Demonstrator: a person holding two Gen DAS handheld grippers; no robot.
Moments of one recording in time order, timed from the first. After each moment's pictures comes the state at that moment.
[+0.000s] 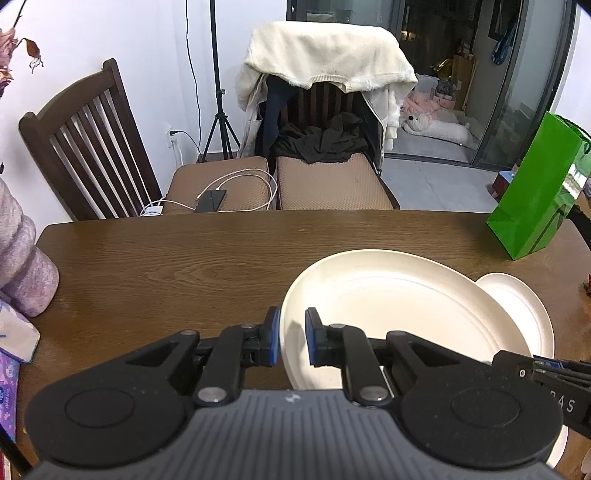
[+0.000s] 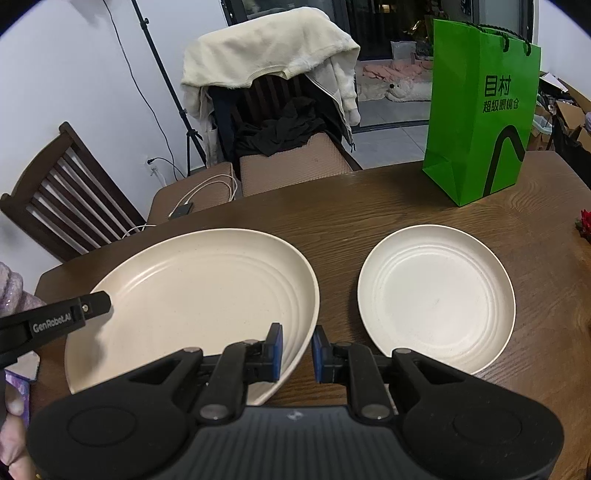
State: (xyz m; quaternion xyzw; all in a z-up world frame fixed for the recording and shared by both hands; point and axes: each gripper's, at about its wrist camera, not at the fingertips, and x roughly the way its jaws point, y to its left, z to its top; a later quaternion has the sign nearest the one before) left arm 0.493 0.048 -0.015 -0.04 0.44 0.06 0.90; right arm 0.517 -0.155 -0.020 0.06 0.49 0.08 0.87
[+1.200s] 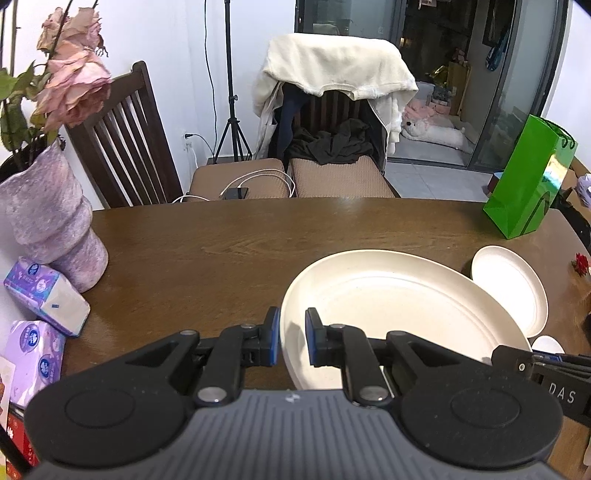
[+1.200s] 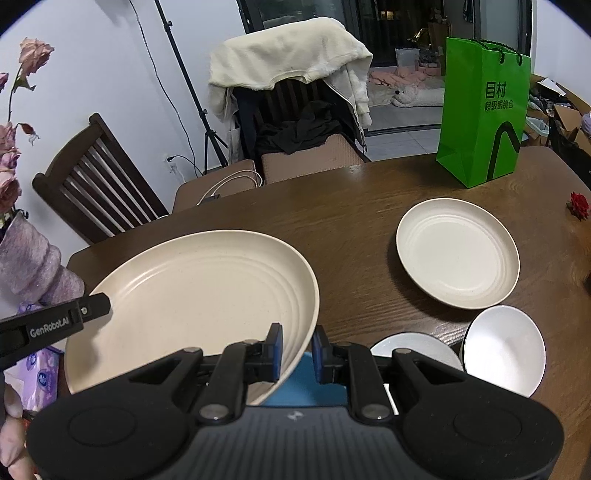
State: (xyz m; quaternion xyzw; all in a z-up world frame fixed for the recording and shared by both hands) left arm 0.395 0.106 0.008 -0.04 0.42 0.05 0.90; right arm 0.421 -0.099 0.012 0.06 0.48 0.08 0.87
